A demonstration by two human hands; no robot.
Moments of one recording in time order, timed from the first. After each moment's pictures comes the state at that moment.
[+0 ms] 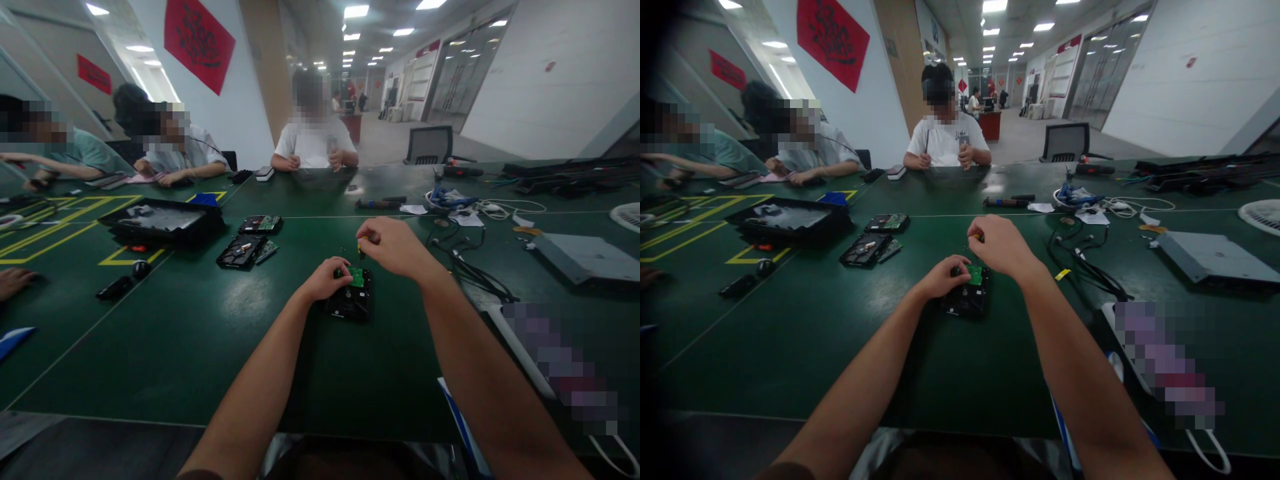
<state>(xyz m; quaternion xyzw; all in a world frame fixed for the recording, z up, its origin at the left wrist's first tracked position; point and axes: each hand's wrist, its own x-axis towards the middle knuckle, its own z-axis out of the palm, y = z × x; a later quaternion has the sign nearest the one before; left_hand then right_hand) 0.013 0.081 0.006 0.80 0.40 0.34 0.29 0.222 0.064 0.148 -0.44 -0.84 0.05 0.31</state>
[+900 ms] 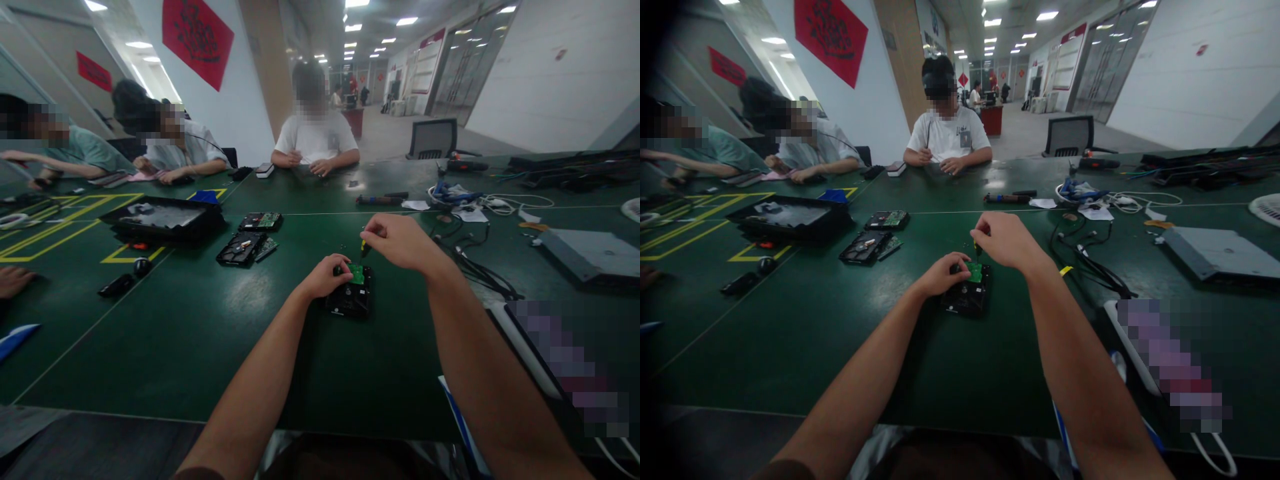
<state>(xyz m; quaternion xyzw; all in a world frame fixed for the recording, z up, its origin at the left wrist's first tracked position) 0.013 0.079 0.006 0.80 0.40 0.34 0.29 0.232 0.070 0.150 -0.47 -0.83 0.07 0.30</state>
